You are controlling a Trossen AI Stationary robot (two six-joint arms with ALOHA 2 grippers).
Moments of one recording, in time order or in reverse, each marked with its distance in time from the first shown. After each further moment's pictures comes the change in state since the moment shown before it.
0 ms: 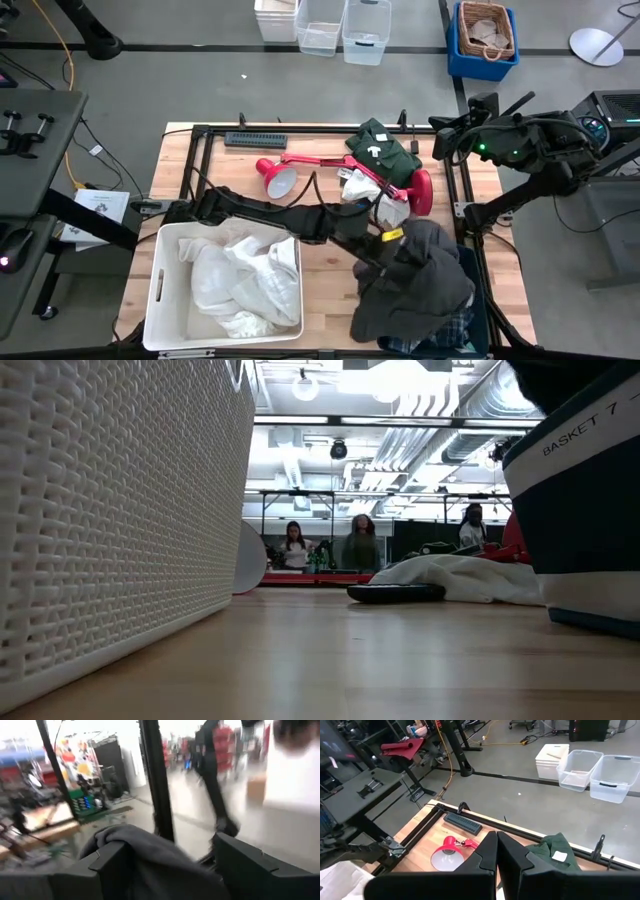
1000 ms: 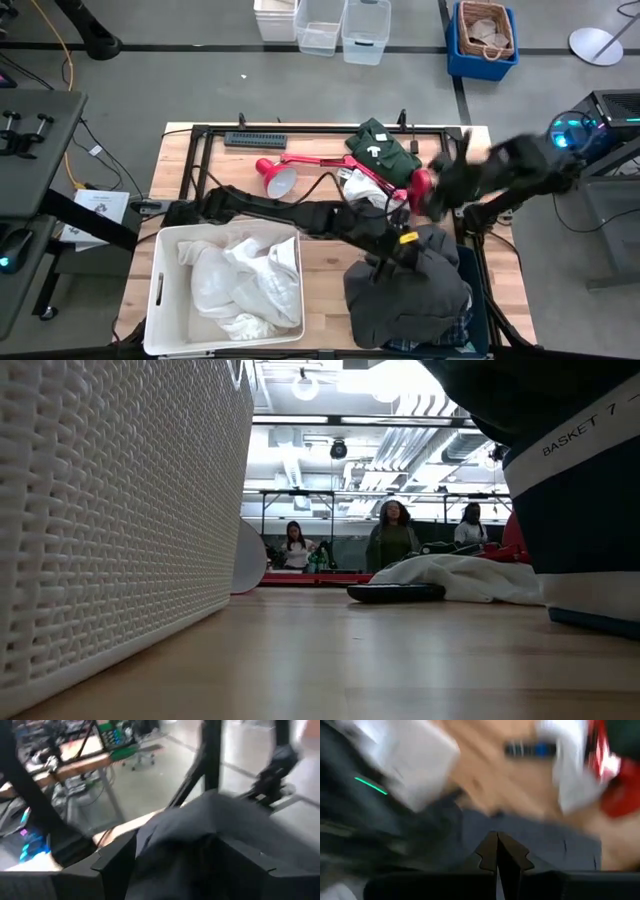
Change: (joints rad) left arm 0.044 0.031 0.029 -0.287 -0.211 0.062; right arm 0.147 0.035 -0.168 -0.167 -0.725 0.324
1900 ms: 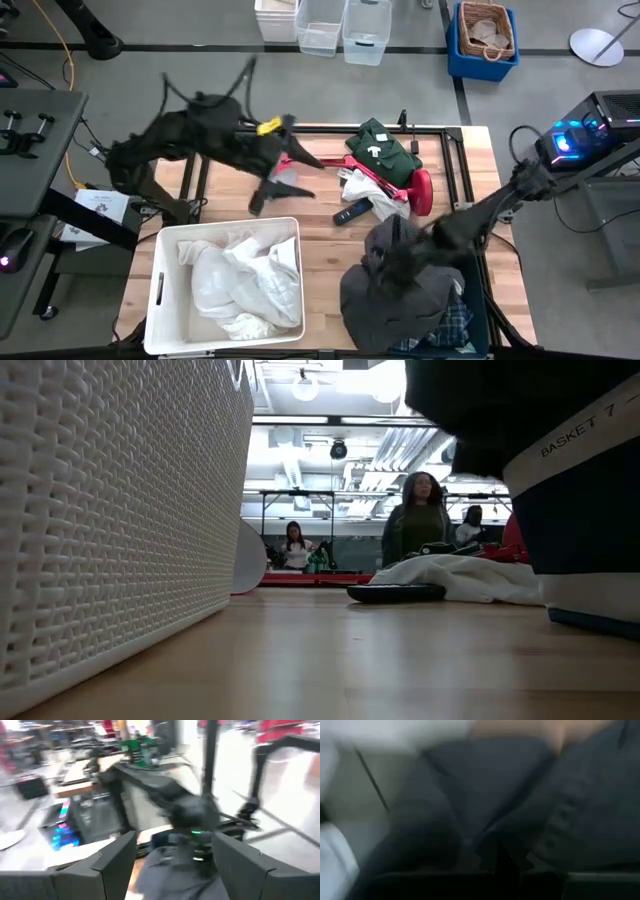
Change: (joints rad) left arm 0.140 -0.720 -0.185 -0.491 0.061 -0.088; right arm 0.227 0.207 -0.488 0.728 -0.168 0.023
